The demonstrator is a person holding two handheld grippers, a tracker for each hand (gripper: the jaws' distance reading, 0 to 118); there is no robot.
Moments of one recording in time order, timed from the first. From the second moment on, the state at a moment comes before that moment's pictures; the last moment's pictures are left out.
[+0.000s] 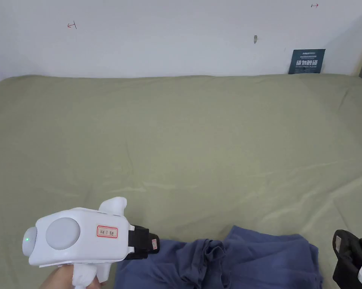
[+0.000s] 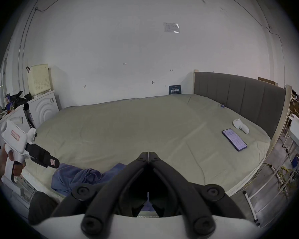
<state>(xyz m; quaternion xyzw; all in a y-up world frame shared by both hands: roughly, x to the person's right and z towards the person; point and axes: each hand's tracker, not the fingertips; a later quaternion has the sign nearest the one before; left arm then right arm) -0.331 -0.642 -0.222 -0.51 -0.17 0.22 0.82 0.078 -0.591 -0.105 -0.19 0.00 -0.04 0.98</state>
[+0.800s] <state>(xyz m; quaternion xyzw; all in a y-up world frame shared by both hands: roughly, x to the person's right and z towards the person) -0.398 -0.648 -0.191 -0.51 -0.14 0.25 0.81 0.064 -0.595 -0.114 -0.21 0.01 -0.03 0.98</state>
